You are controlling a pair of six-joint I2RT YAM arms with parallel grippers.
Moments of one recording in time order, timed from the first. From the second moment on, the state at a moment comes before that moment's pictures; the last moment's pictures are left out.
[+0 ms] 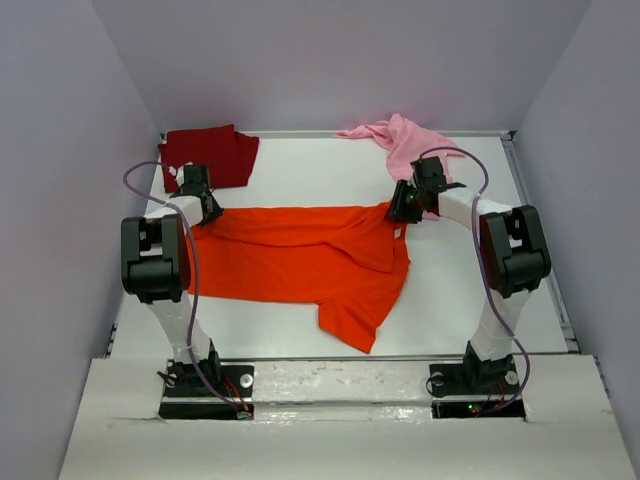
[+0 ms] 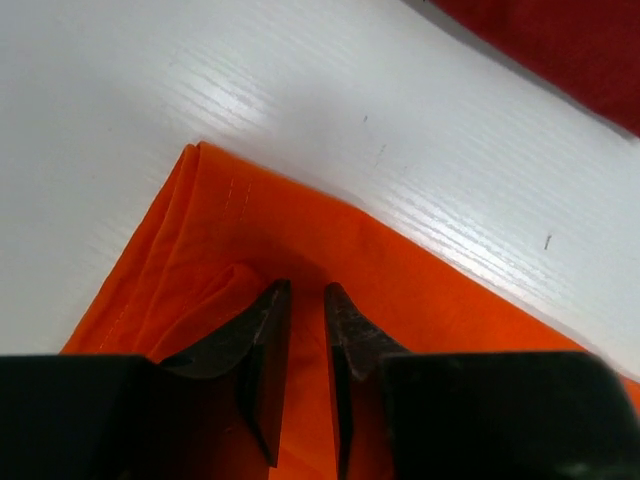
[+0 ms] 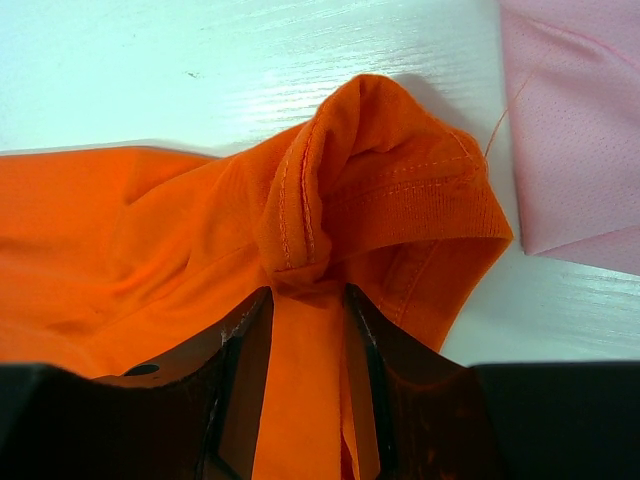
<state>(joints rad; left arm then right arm) 0.06 1.87 1.15 -0.16 -0.20 -0.47 0.22 1.93 1.28 -0.28 -0.22 0.48</state>
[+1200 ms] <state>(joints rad) 0.05 1.48 1.01 -0.30 0.01 -0.49 0.27 1.93 1.29 -0.25 -0.31 0.46</state>
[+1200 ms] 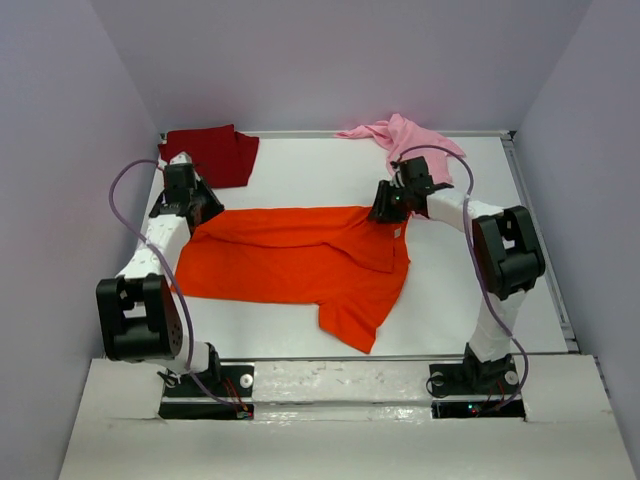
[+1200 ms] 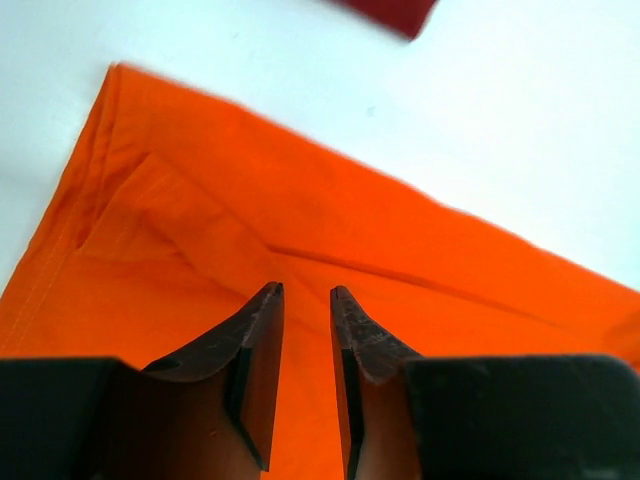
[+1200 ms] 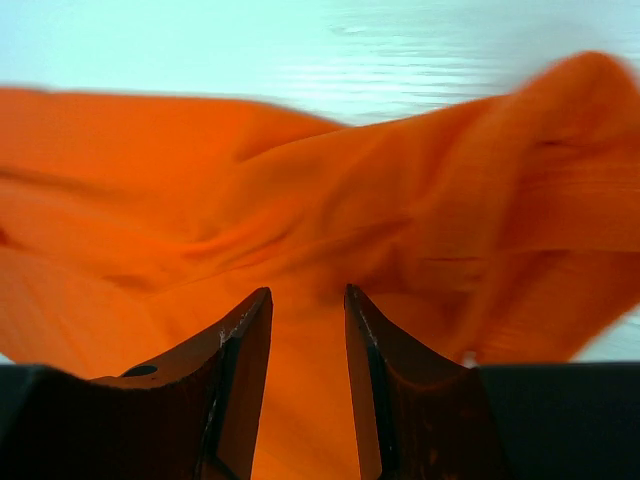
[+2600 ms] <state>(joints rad) -0.03 1.05 0.91 -0.09 0.17 -0.51 0.18 2.32 1.85 -0.43 -0.34 0.36</state>
